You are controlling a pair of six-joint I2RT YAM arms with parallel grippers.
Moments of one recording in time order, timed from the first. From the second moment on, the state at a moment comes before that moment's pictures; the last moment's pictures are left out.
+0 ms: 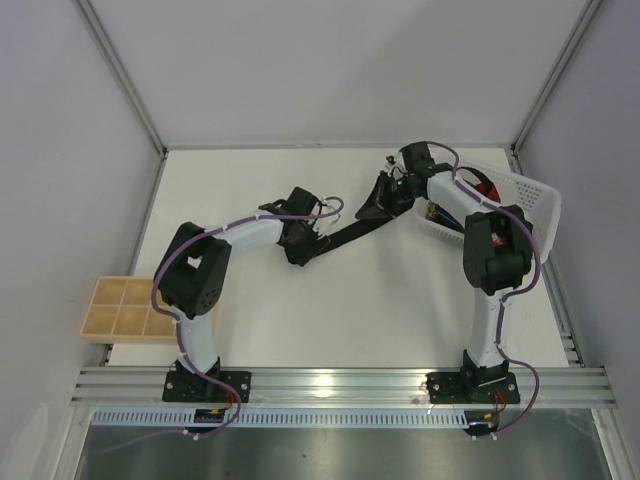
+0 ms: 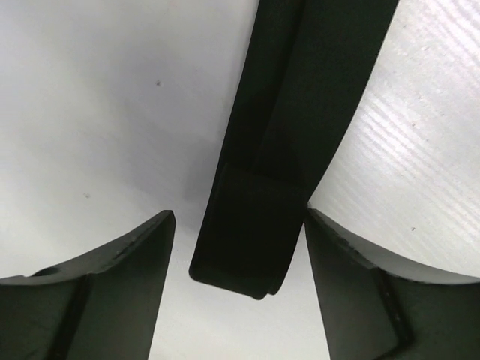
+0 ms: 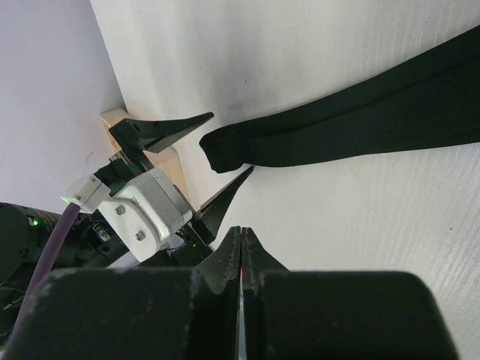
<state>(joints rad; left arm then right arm) -0.56 1.90 1.26 -0.49 -0.01 0.35 0.27 2.05 1.62 -0.57 -0.77 0.64</state>
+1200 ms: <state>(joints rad) -0.50 1.87 1.21 -0.52 0.07 0.35 0.30 2.05 1.61 -0.55 -0.77 0.65</state>
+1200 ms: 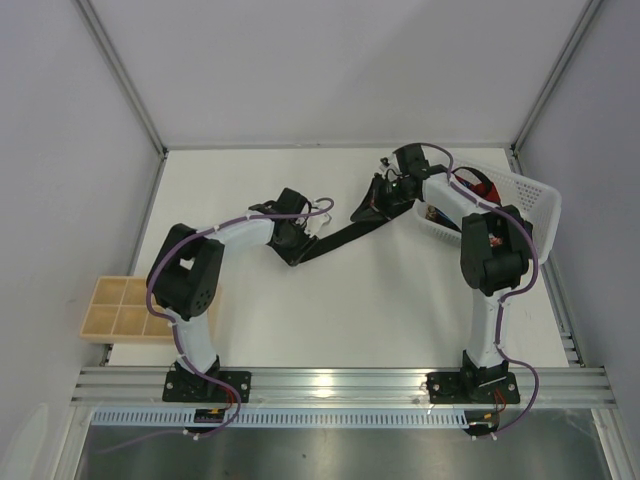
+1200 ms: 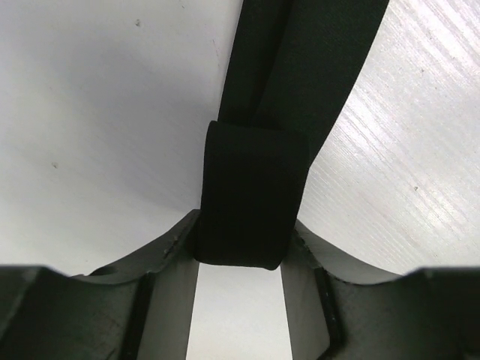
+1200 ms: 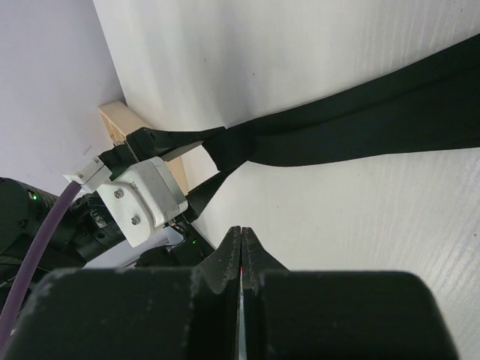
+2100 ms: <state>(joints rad) -0.42 1.67 1.18 -0.54 0.07 0.27 0.38 2.11 1.65 -0.54 -0.77 0.68</state>
